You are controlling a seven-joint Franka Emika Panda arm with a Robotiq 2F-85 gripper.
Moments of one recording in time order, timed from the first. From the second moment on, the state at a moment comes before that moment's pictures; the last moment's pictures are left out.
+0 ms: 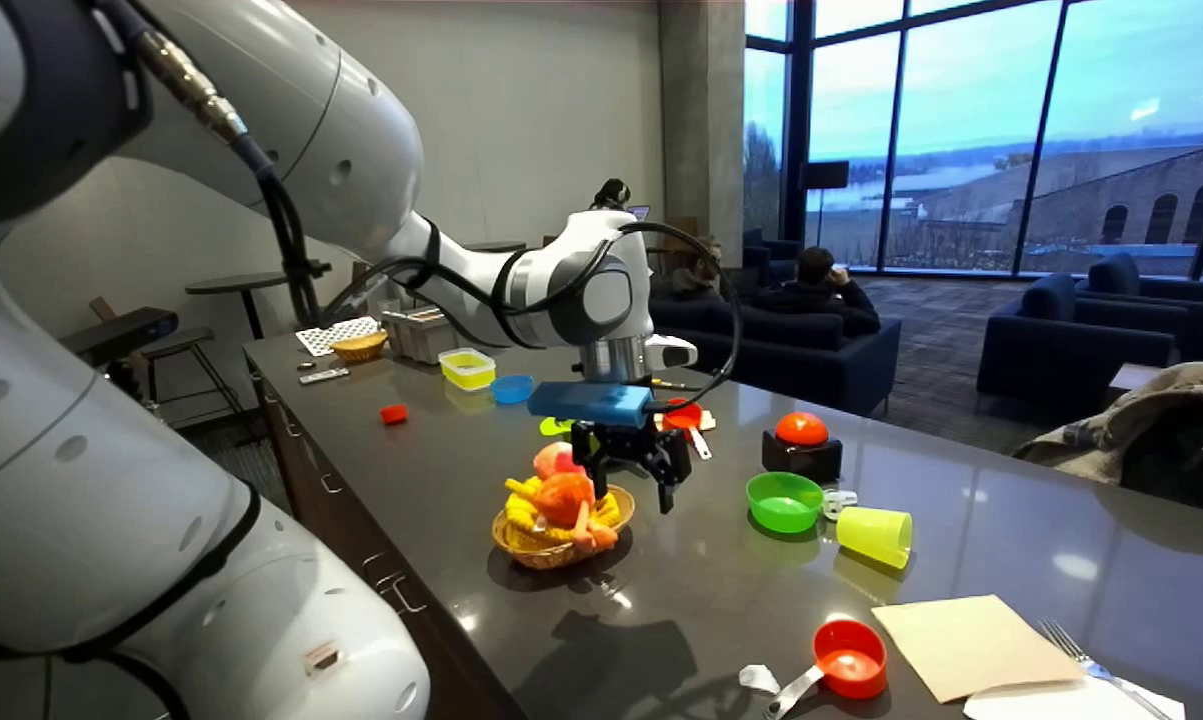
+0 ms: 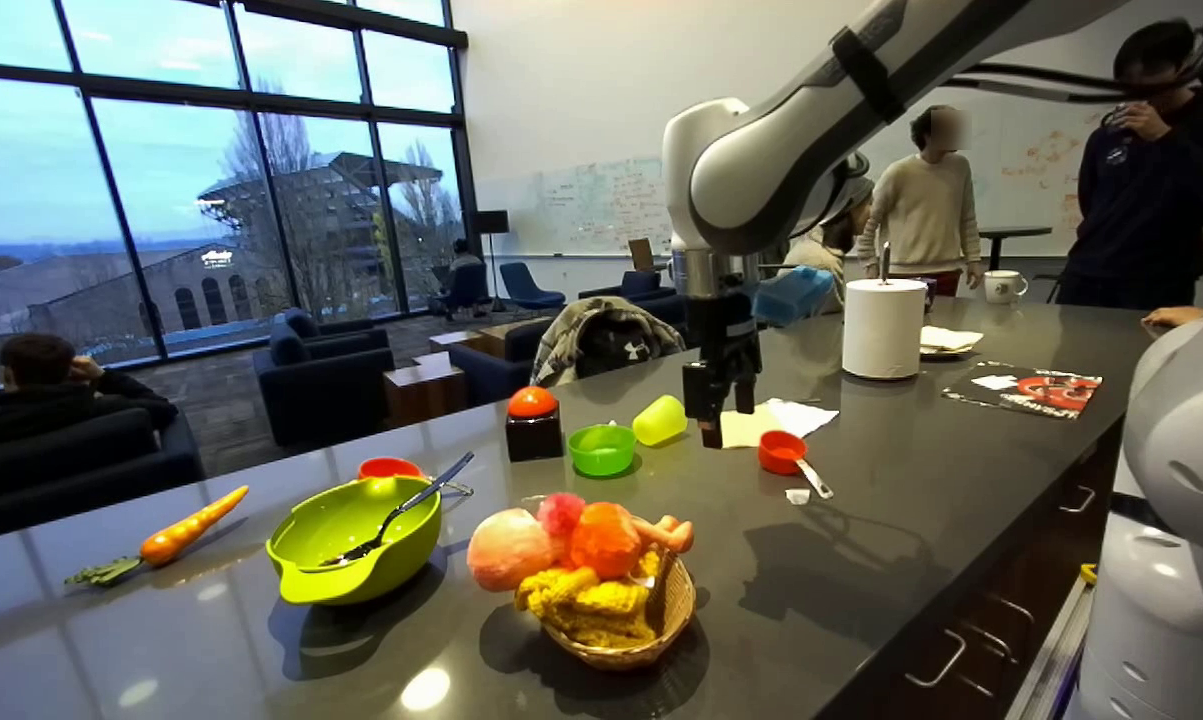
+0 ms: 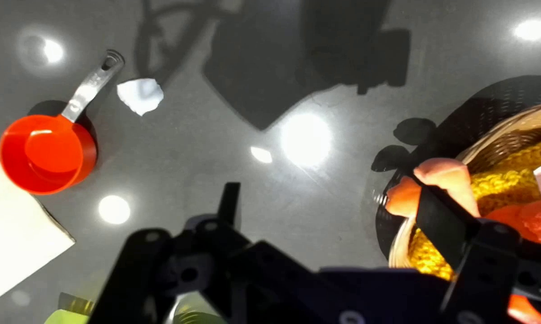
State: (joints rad) arm 0.06 -0.46 0.05 -2.63 -0.09 2.15 -0.08
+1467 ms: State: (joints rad) arm 0.22 0.16 0.22 -1.84 0.03 2.01 0.03
